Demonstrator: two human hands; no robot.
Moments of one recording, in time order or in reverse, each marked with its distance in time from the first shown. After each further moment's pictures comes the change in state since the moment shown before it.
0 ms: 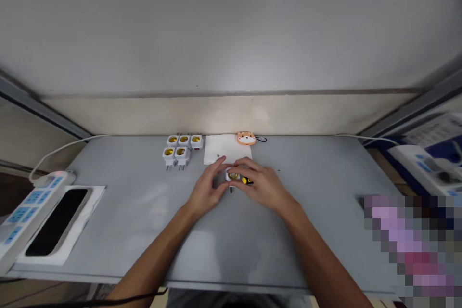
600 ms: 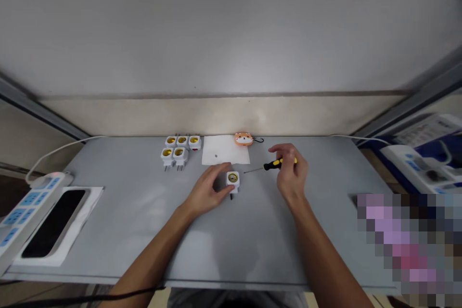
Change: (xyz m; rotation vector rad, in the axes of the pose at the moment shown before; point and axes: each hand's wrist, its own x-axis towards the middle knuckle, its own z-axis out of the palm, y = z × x) left_hand 0.004 0.009 -0.003 0.139 -0.123 -0.023; right_hand -0.005 0.019 -0.025 0.357 0.743 0.339
